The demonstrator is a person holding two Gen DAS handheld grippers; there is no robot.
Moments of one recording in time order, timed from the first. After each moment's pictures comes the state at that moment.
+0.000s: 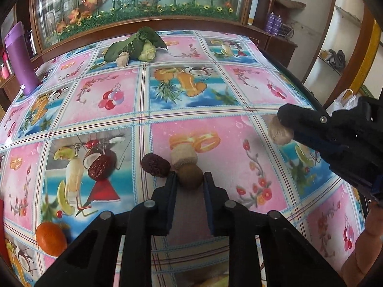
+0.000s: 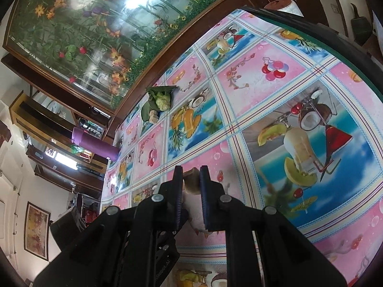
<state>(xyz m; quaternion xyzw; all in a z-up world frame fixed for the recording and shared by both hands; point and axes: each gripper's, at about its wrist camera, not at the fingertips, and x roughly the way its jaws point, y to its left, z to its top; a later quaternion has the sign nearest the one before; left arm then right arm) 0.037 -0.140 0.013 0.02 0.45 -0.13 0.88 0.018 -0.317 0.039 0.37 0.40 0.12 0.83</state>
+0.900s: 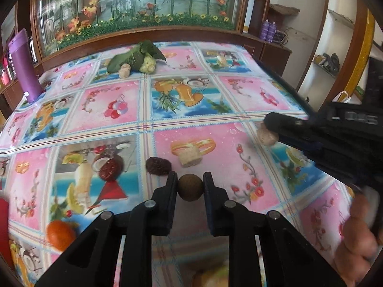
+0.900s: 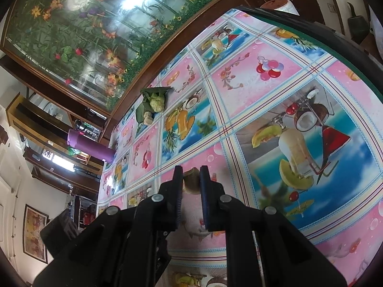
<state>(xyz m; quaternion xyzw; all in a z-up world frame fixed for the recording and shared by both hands) 0.016 -0.130 0.033 0.02 0.42 -0.14 0.90 0.022 -0.321 0.034 0.37 0.40 0.10 0.83</state>
